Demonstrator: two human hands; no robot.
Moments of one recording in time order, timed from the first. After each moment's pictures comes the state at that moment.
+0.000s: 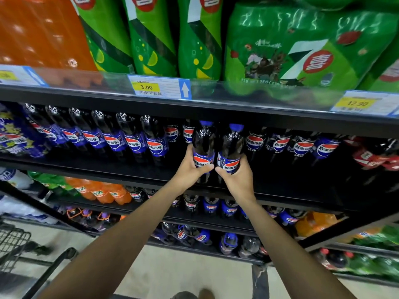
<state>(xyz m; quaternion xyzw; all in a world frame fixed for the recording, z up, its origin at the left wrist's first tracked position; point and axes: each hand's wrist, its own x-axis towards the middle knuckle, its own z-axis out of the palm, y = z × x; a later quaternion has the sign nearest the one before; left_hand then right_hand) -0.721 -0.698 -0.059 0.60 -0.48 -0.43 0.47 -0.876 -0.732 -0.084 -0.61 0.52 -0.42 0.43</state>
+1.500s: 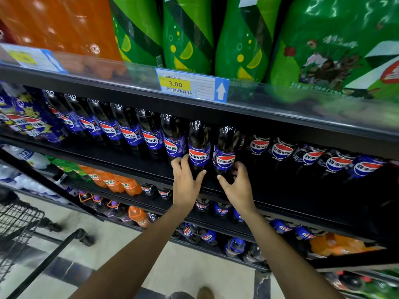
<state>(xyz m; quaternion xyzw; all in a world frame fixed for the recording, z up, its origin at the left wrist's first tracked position) -0.699 -0.680 -0.109 0.78 -0.45 -0.11 0.43 -0.834 -0.743 -0.126 -0.67 0.52 -0.33 0.41</state>
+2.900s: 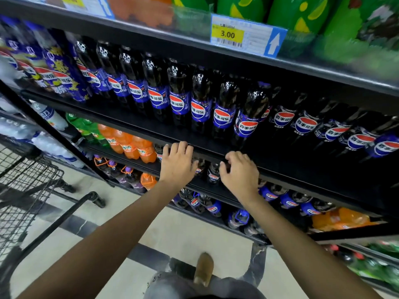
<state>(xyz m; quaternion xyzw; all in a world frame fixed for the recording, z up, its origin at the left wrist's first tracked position) -0.646 -0.595 -0.114 0.81 -0.58 0.06 0.07 -0.815 -0.668 -0.109 -0.85 0.47 -0.21 0.09</state>
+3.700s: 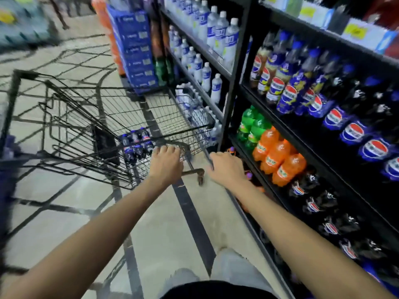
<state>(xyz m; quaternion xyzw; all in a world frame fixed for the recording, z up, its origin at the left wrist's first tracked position) -0.421 -0.192 -0.071 0.98 -0.20 0.01 -0.04 -0.473 -0.371 -0.070 -1.00 0.00 -0.02 0.09</state>
